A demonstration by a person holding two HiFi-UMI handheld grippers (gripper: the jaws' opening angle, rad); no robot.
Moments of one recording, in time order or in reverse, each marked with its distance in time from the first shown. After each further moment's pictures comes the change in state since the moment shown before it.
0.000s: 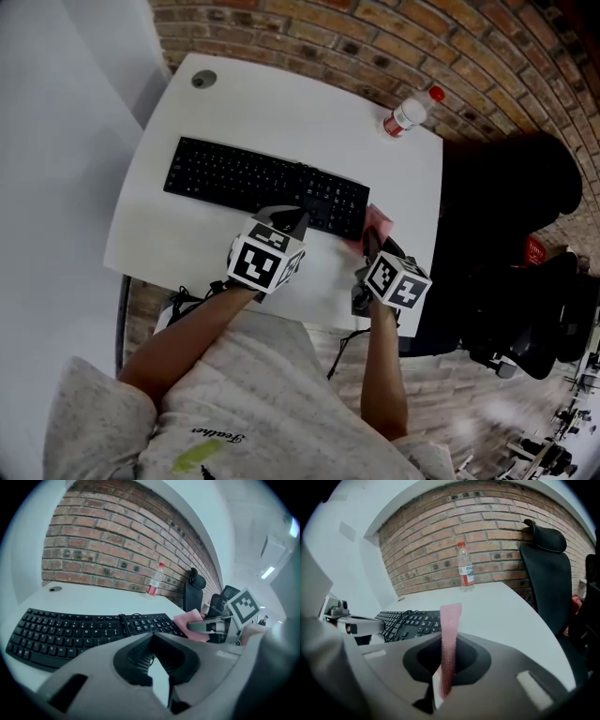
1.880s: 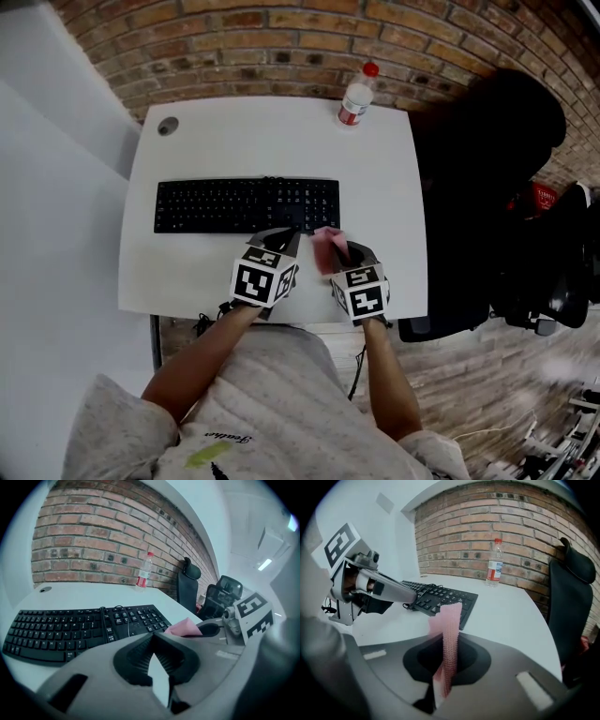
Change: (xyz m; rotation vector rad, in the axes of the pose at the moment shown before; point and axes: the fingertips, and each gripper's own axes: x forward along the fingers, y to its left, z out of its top) left arm 0.019 -0.044 -0.019 0.064 0.094 -0.017; right arm -0.015 0.028 -0.057 -0.366 0.107 0.098
